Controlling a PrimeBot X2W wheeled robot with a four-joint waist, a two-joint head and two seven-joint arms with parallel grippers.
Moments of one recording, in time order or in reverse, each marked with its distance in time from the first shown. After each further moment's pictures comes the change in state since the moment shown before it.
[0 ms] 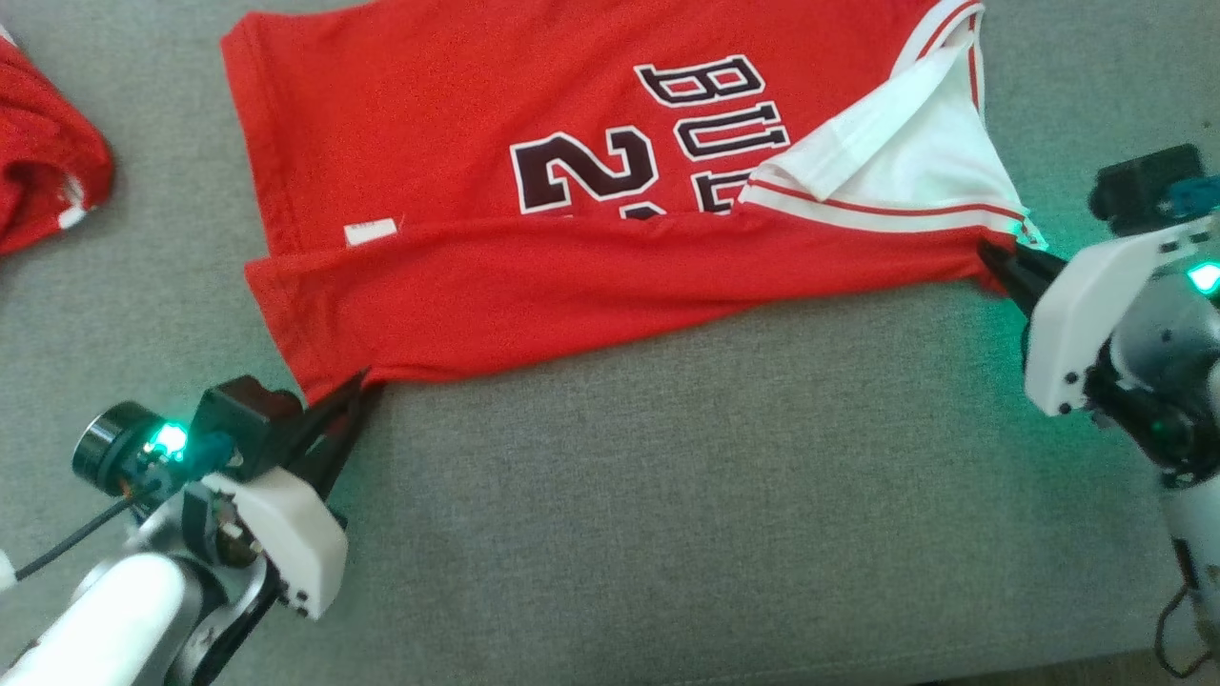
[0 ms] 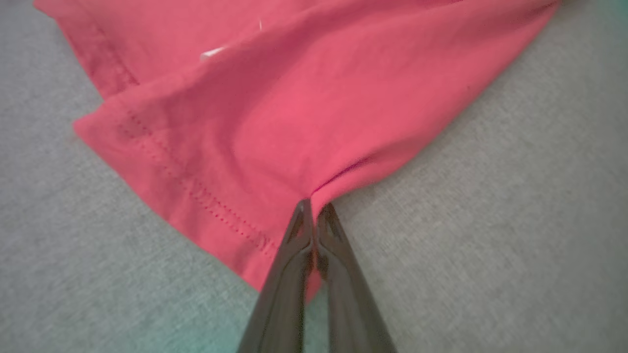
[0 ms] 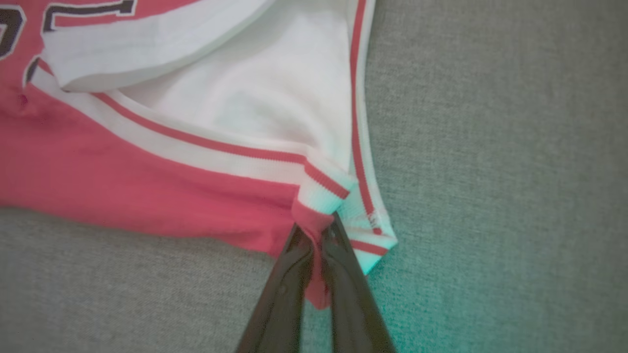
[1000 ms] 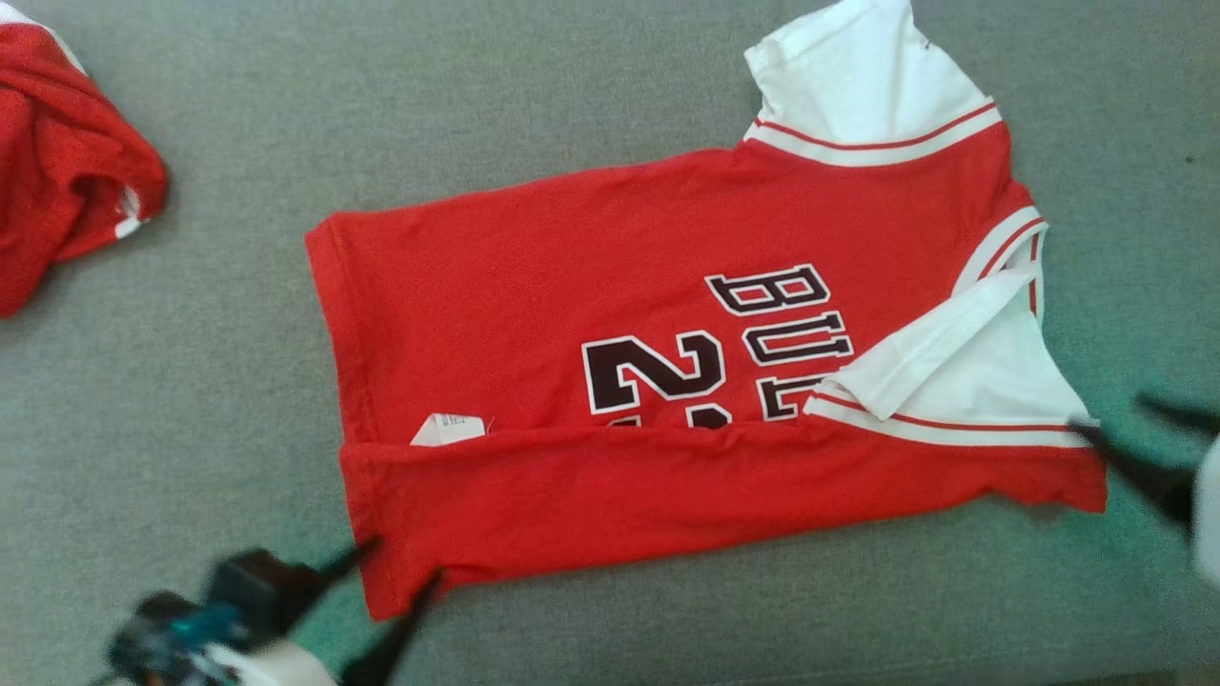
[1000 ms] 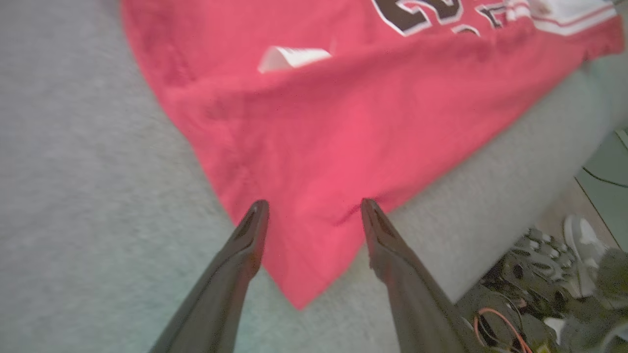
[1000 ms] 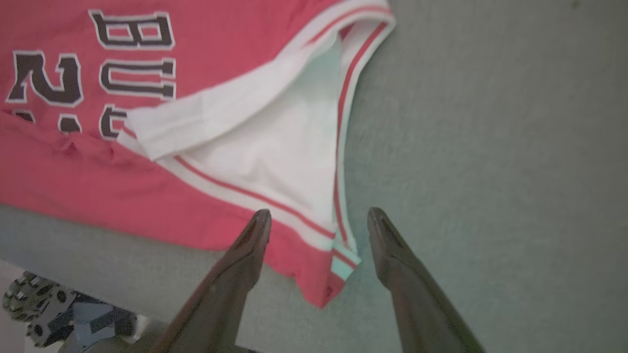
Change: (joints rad) left arm 0.320 0.072 -0.035 -0.212 -0.142 0.105 -0.005; right arm 0.446 -0.196 -0.240 -0.420 0.290 0.000 0.291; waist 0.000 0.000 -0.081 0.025
